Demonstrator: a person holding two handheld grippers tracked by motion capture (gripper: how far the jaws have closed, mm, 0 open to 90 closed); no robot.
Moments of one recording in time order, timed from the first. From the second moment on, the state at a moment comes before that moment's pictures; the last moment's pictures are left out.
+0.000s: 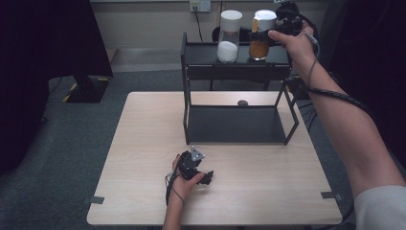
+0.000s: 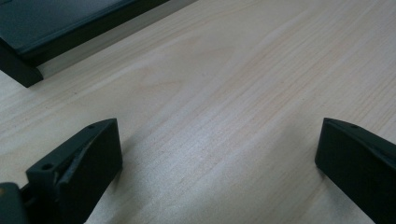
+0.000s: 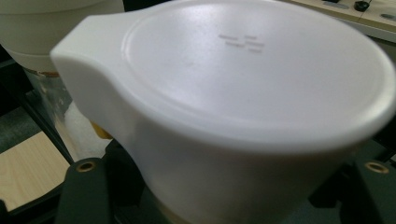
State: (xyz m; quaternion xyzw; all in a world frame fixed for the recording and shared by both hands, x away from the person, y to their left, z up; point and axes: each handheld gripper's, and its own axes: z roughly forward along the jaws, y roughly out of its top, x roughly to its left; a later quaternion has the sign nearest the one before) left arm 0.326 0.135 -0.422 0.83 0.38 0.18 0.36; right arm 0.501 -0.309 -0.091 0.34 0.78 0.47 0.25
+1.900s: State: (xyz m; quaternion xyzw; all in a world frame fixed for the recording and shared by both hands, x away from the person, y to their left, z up) left arm 0.326 0.135 -0.422 0.83 0.38 0.18 0.36; right arm 0.464 -0.341 -0.114 0.35 0.77 0.48 0.24
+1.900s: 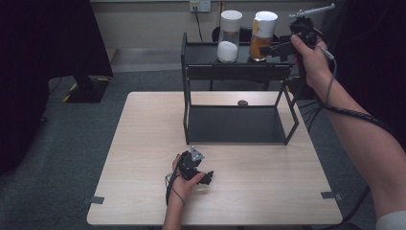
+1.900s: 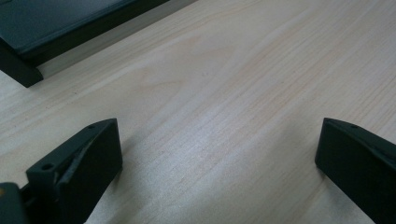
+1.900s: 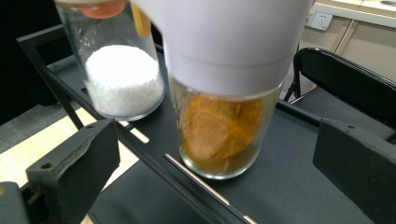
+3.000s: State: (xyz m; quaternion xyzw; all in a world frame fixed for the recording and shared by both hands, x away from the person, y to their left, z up) left arm 0.326 0.135 -0.422 0.83 0.38 0.18 0.36; right arm 0.400 -0.362 -0.206 0.29 0.78 0.52 0.19
